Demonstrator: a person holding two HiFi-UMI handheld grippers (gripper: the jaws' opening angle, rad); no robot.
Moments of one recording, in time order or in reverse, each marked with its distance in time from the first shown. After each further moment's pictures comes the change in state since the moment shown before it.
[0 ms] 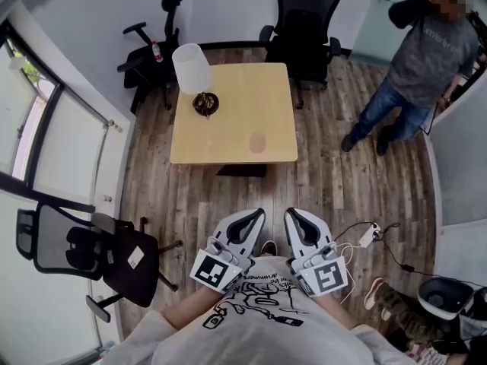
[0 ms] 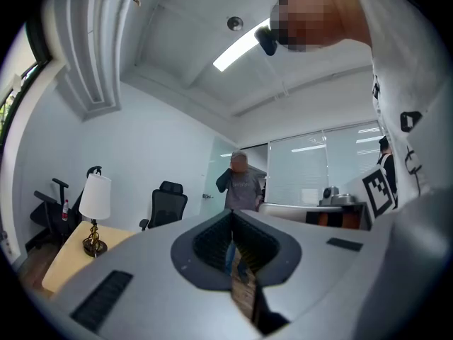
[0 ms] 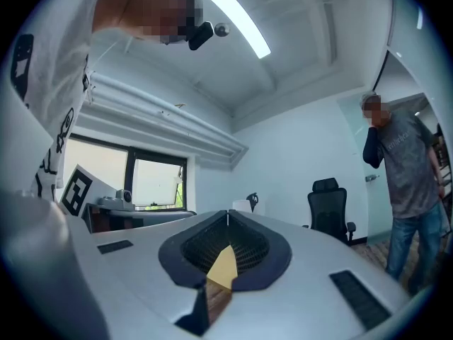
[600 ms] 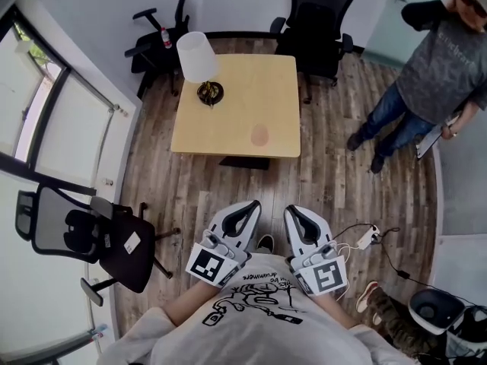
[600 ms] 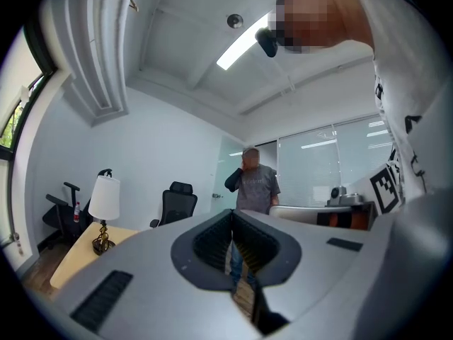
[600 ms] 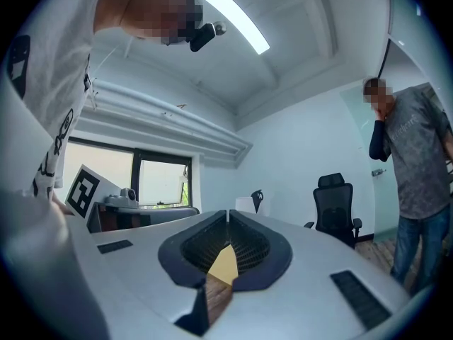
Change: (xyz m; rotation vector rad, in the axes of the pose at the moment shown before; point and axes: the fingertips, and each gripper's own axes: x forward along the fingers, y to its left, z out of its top) left arm 0.015 0.007 -0.006 0.001 0.007 0.088; right arm -0.002 -0.019 -0.007 0.019 0.016 0.055
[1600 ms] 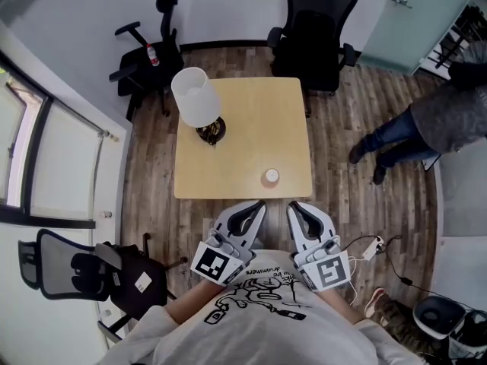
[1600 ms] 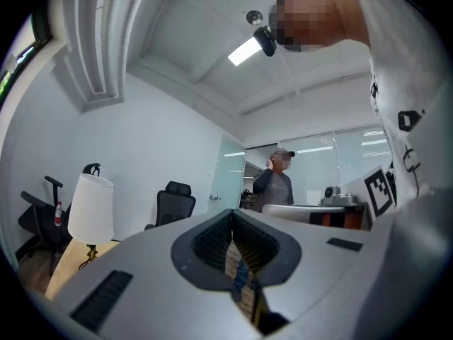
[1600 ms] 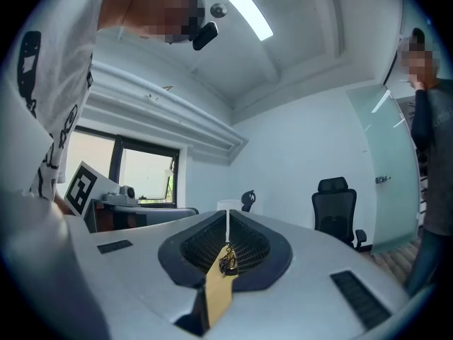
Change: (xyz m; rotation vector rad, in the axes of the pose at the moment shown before) left arm 0.108 0.175 0.020 -0.021 -0.009 -0.098; right arm 0.198 -0.072 0.004 -0.053 0.025 -0.053
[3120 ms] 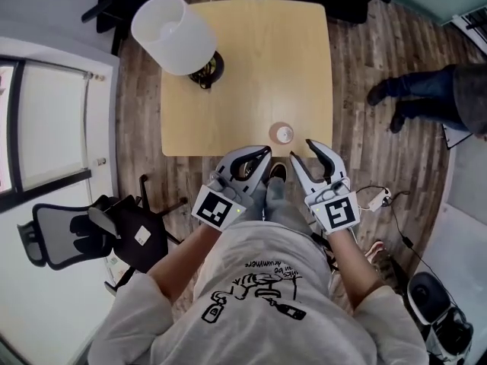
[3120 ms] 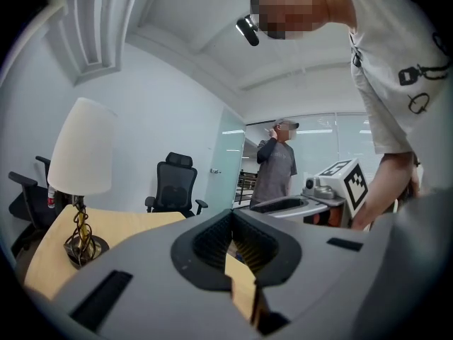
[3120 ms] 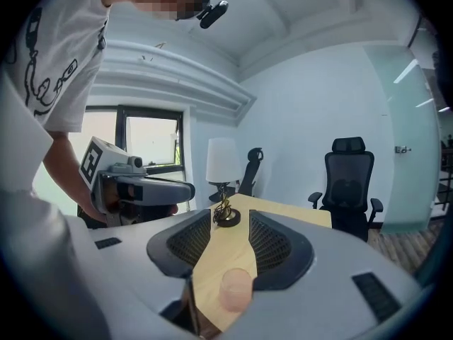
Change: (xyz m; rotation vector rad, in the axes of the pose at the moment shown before) left arm 0.049 0.092 -0.144 -0.026 0.185 -0.051; right arm 0.084 -0.063 -0.175 0.016 0.255 0.102
